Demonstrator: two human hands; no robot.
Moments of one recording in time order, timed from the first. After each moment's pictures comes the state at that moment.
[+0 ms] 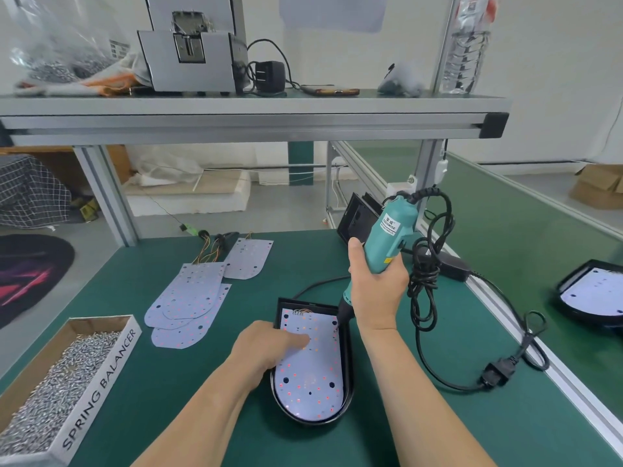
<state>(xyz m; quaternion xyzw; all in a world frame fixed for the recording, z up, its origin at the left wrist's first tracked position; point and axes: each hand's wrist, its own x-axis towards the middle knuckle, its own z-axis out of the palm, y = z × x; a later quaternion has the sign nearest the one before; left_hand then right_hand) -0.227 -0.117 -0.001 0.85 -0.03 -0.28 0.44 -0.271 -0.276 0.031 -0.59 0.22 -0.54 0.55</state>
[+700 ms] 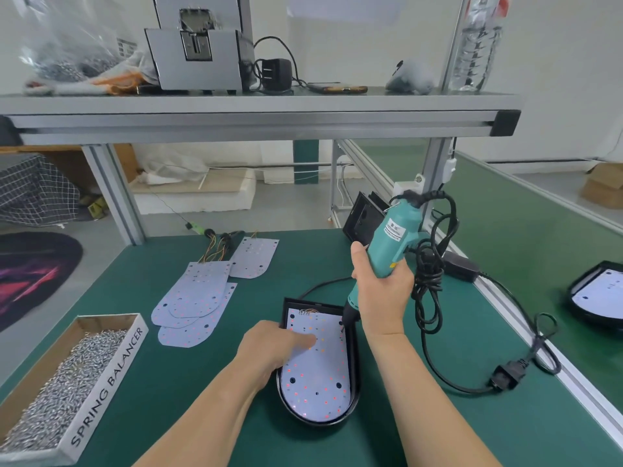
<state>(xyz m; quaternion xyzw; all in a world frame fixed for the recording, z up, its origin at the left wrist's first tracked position) -0.226 -0.118 -0.006 0.86 -0.02 -0.26 0.44 -0.278 -0.270 0.032 -0.59 0.20 -0.52 0.59</state>
